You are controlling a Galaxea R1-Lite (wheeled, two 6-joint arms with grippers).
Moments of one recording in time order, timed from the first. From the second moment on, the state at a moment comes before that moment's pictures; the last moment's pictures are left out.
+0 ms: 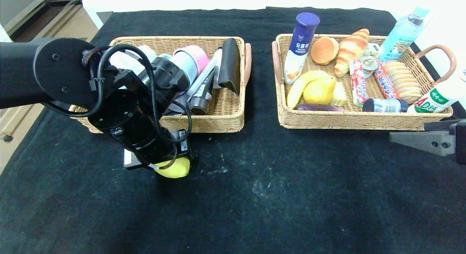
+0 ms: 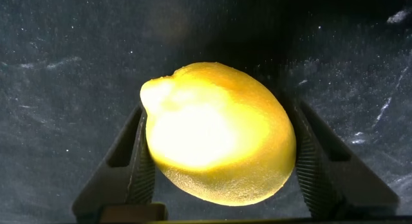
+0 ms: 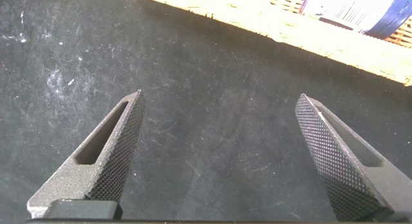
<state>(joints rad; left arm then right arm) -0.49 1.85 -1.69 0.91 0.28 -0.71 0.18 1.26 -1.10 0.29 0.19 -0.05</state>
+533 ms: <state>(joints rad) -0.49 1.84 -1.69 0.91 0.28 -0.71 0.18 1.26 -1.11 0.29 0.19 -0.05</state>
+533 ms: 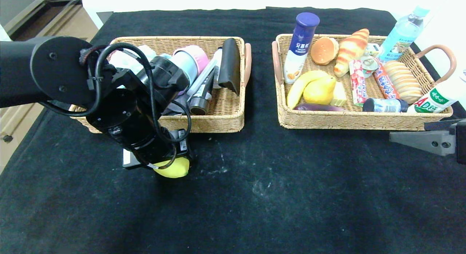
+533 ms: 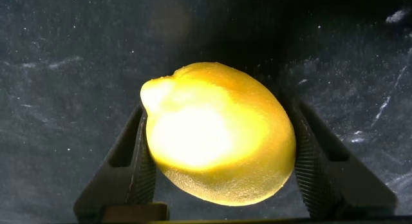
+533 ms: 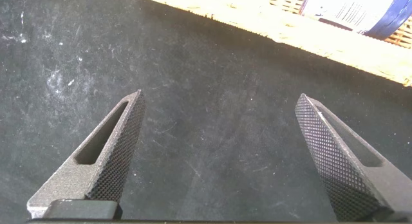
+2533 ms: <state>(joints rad) -0.81 1.96 -1.96 0.27 0.28 -0.22 0.19 1.24 -1.11 0.28 0.19 -0.05</state>
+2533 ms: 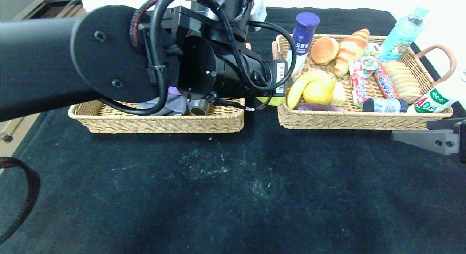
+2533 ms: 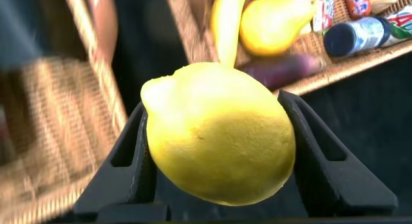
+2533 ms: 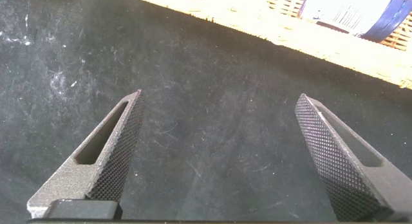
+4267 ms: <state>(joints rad) -0.77 2.17 -1.98 -0.21 0.04 0.13 0.17 1.13 -1.10 0.25 0.24 -0.04</state>
